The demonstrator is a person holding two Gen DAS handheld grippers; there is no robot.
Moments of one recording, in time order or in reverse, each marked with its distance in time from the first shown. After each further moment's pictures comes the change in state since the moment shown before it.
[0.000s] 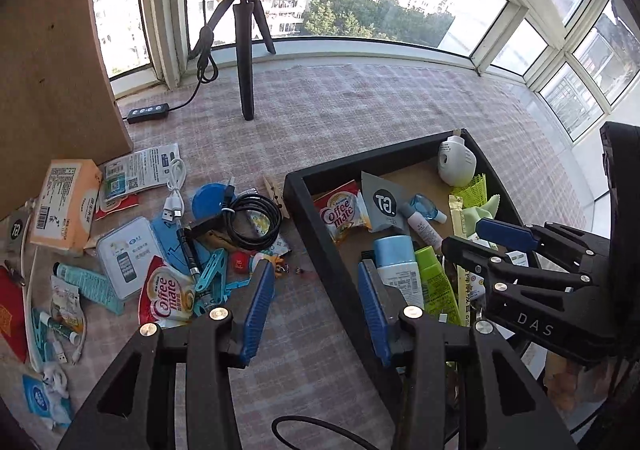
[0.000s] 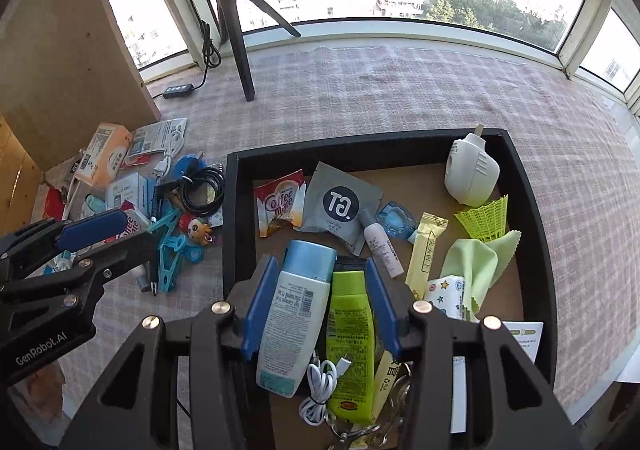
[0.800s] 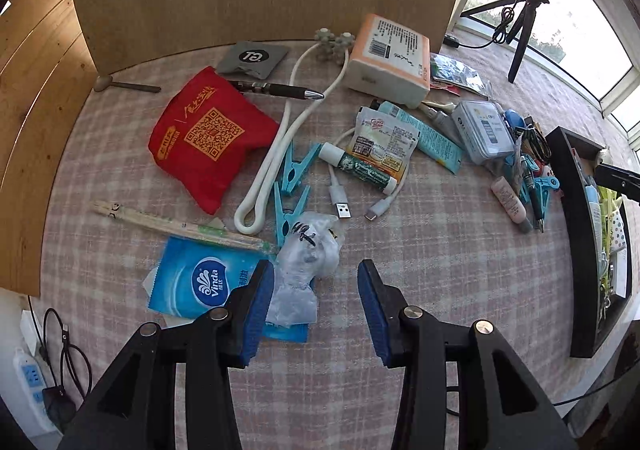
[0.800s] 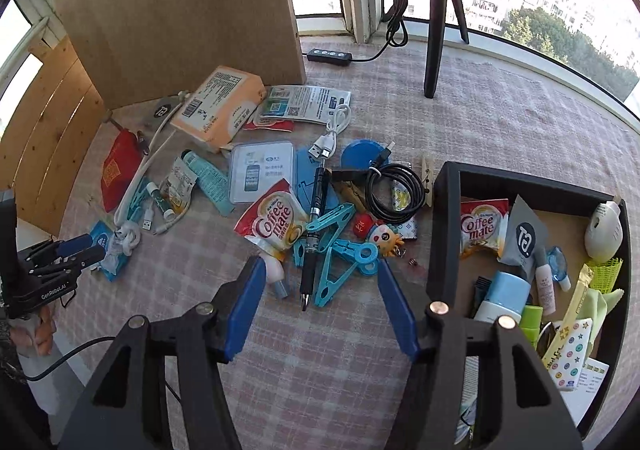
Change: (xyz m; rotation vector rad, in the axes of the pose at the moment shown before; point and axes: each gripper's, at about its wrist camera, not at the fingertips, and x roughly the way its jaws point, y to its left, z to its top) left arm -0.069 0.265 -0.158 -0.279 0.070 0.272; right arm 0.029 0.162 0.013 -0.211 0.064 0.183
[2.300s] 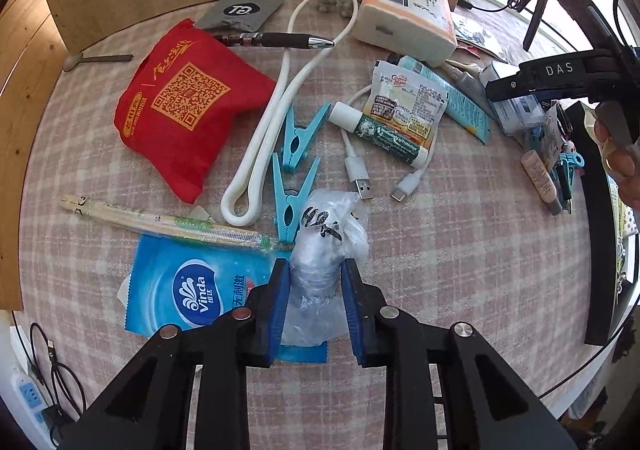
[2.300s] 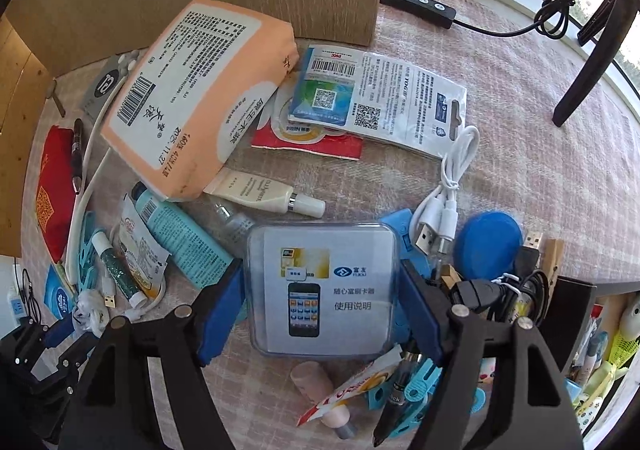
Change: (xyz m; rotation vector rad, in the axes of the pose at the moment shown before) left arm 0.054 -0.009 0.009 0.059 0.106 -0.025; right arm 0.140 0.051 0.077 -0.045 0.279 -0.082
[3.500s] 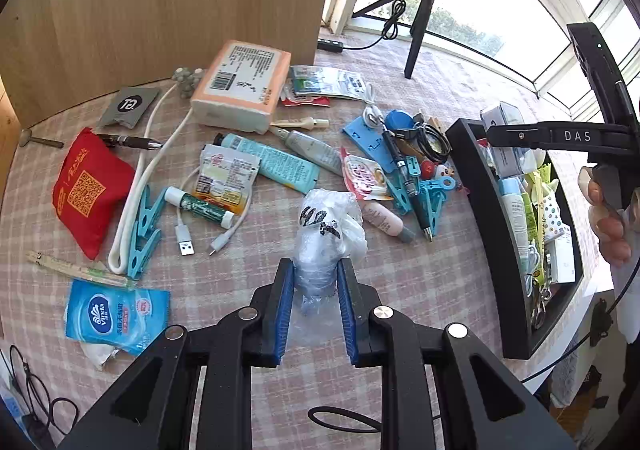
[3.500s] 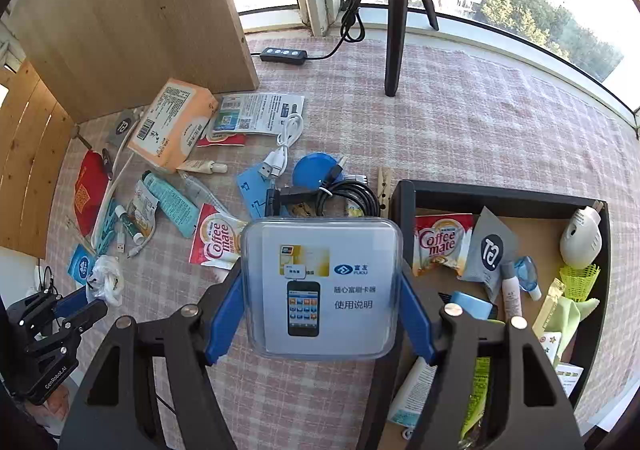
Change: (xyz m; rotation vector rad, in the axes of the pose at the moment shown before) left arm -0.078 -0.115 0.016 -0.029 -0.161 -0.180; right arm -0.122 -0.112 -0.105 0.145 -0.201 -0.002
